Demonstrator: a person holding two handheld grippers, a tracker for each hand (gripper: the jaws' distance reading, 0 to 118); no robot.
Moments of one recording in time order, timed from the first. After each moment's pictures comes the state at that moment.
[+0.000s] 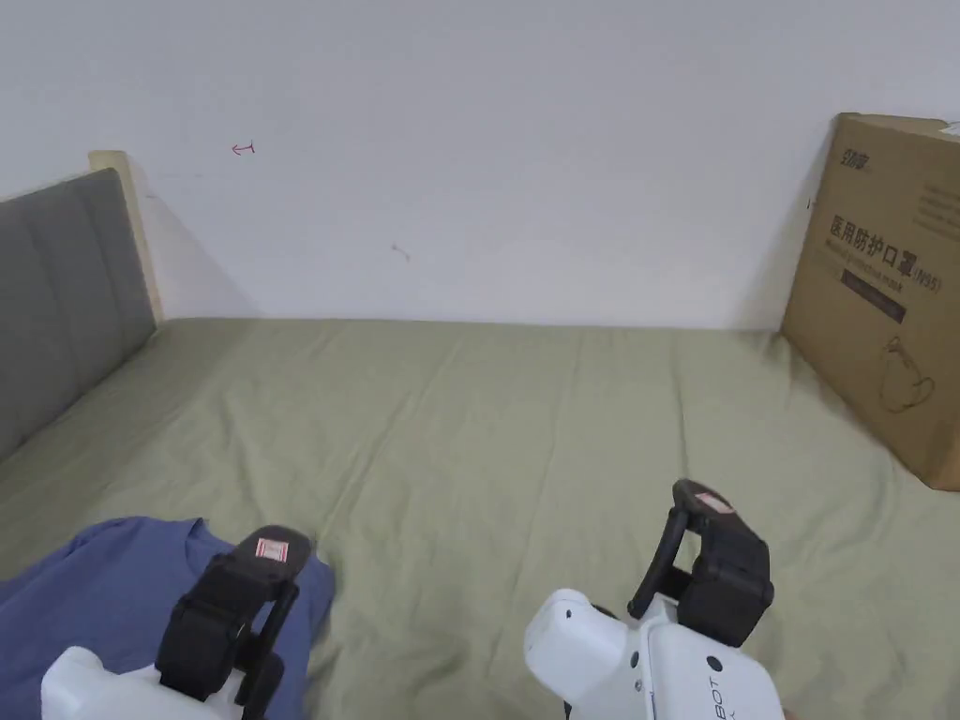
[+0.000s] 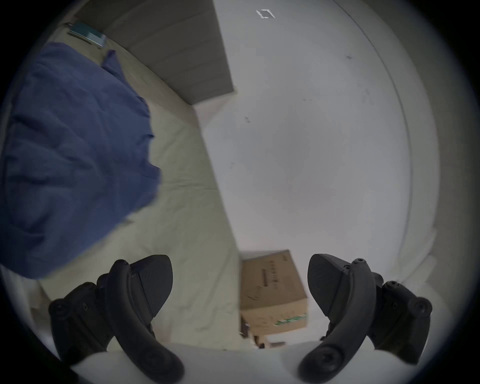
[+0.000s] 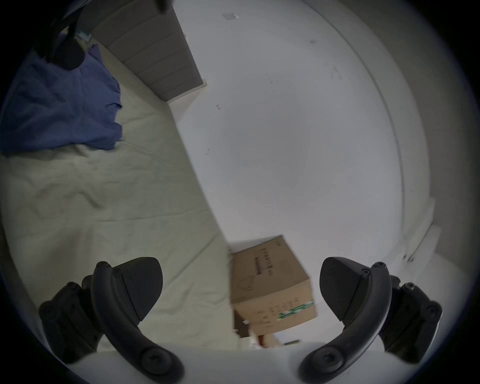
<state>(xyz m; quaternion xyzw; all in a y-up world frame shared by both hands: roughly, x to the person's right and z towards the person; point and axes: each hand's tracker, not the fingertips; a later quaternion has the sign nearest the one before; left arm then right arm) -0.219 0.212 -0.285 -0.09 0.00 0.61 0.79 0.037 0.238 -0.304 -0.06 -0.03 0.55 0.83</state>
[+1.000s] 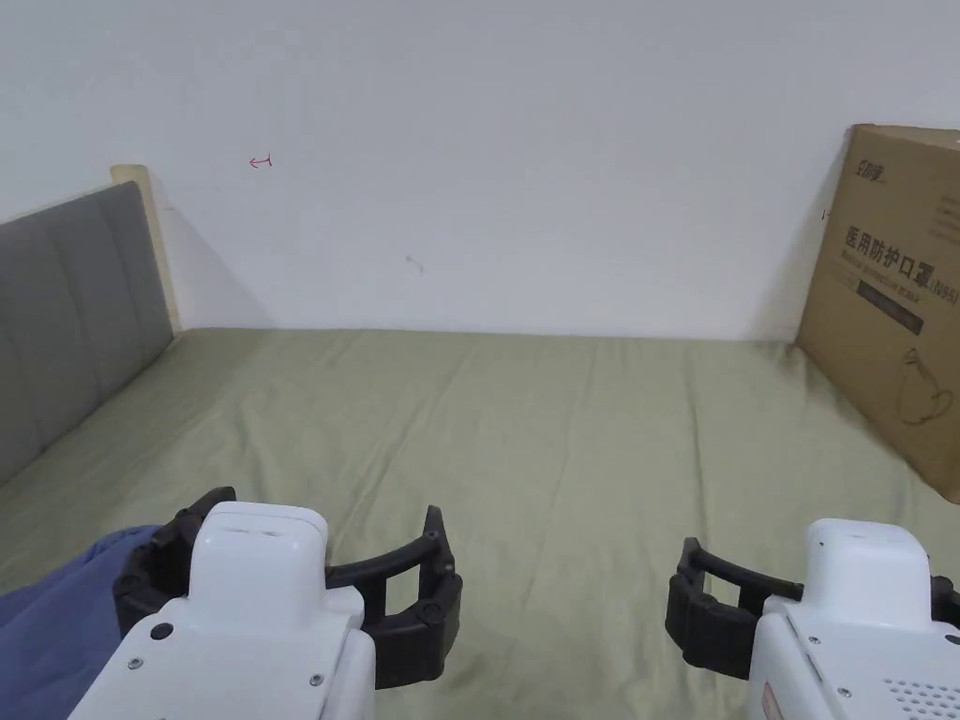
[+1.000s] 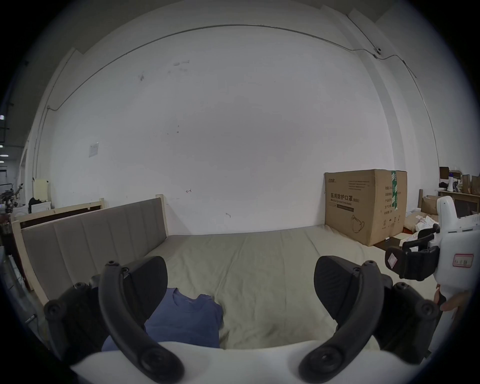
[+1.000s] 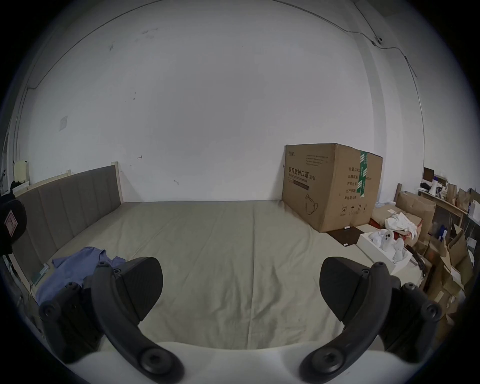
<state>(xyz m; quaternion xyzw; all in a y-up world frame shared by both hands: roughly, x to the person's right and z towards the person) -0.147 0.311 -0.270 -0.01 0.00 -0.03 1.00 0.119 0.290 -0.304 -0.12 -0.07 0.01 0.99</state>
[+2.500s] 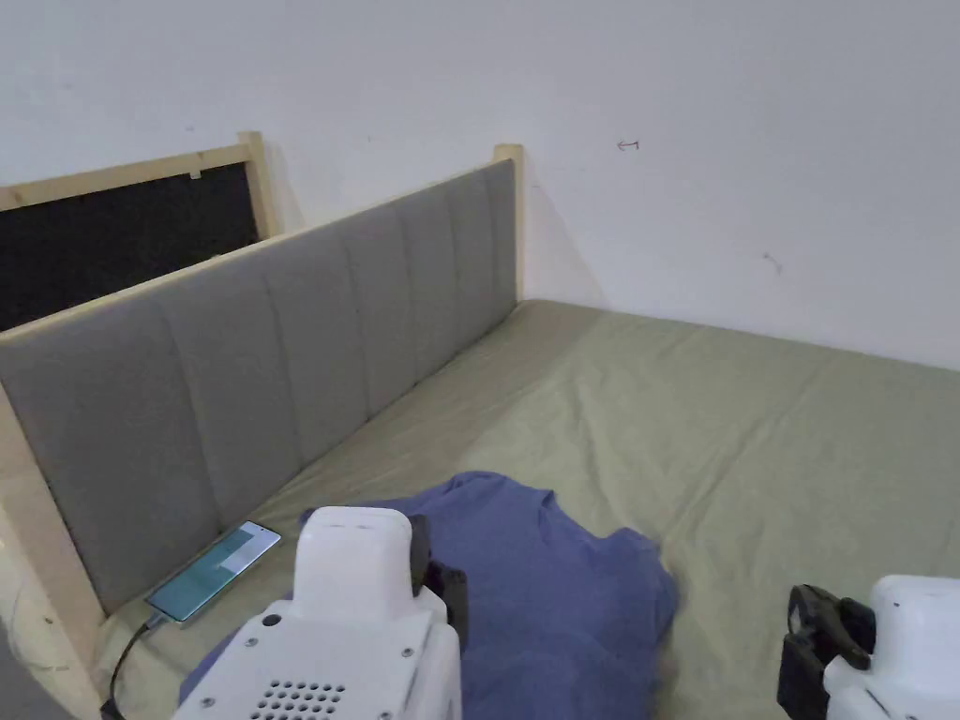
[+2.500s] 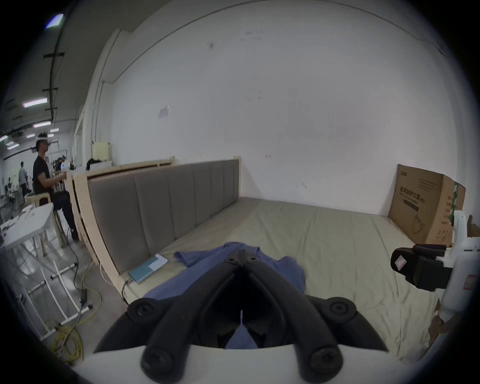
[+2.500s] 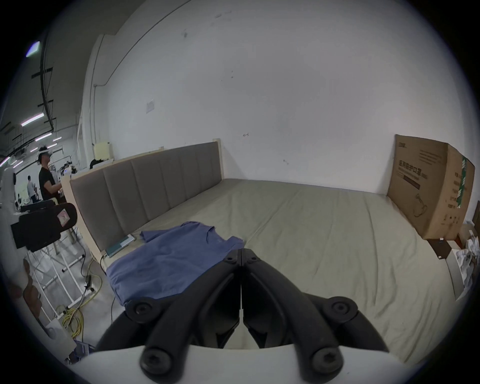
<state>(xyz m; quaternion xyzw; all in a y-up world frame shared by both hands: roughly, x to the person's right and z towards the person) -0.288 0.294 -0.223 -0.12 0.21 0.04 0.97 -0.049 0.272 -0.329 -0.18 0.23 0.01 0.96</state>
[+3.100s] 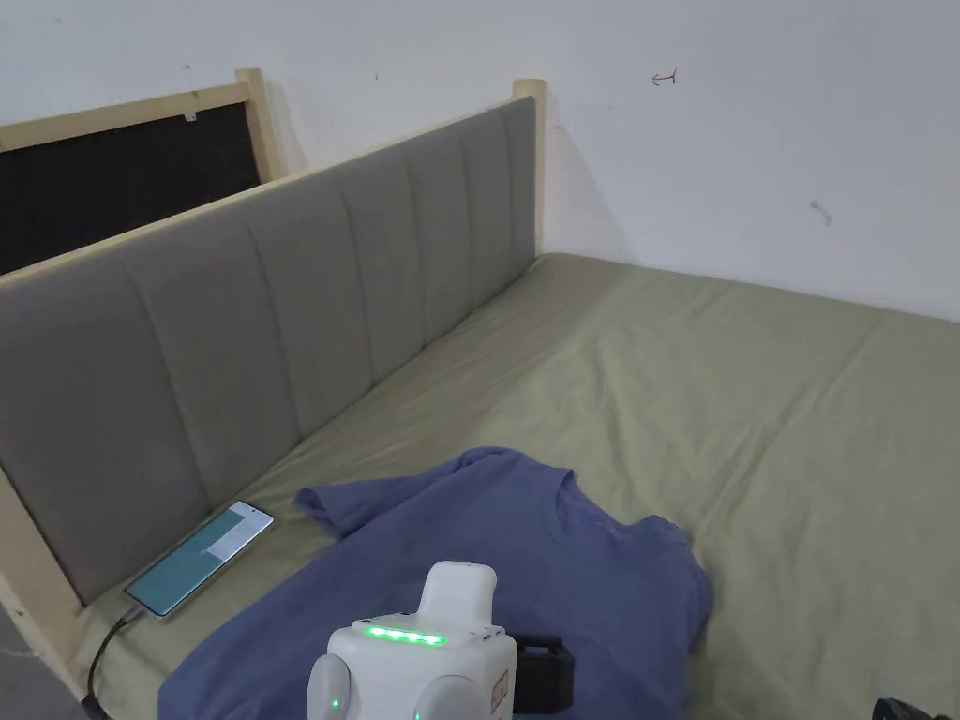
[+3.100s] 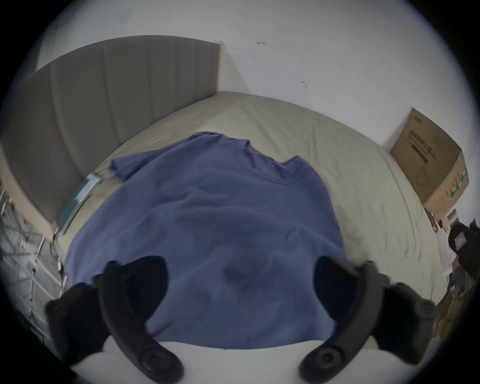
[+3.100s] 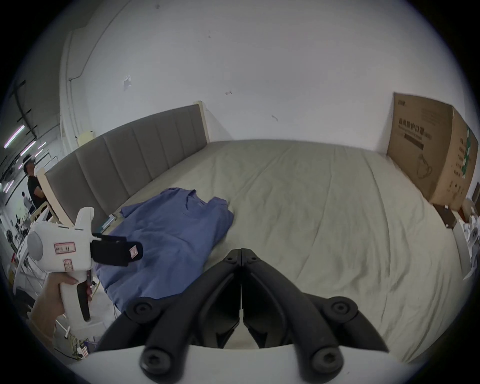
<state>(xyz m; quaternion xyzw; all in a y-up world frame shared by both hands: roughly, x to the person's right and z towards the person) -0.351 0.139 -0.393 -0.39 0.10 0.11 0.91 -0.032 0.206 -0.391 -0.30 0.19 -0.02 0.93</state>
